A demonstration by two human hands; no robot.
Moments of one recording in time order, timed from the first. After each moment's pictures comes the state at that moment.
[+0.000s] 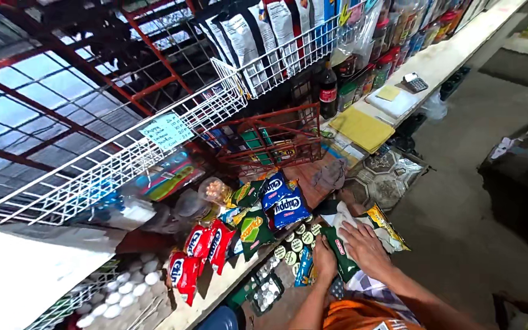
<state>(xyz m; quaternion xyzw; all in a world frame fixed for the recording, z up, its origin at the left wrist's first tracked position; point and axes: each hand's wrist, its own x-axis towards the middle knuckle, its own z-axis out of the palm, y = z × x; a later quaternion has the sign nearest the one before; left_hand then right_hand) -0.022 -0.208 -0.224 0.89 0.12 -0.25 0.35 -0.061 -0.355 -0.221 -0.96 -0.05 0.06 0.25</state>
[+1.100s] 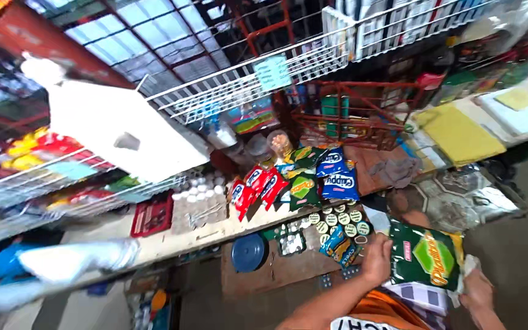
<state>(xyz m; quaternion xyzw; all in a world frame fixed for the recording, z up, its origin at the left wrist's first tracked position) -0.058 -0.202 -0.200 0.81 0.01 -0.21 0.54 -0.096 -0.432 -0.269 -0.68 0.44 -0.02 0.59</state>
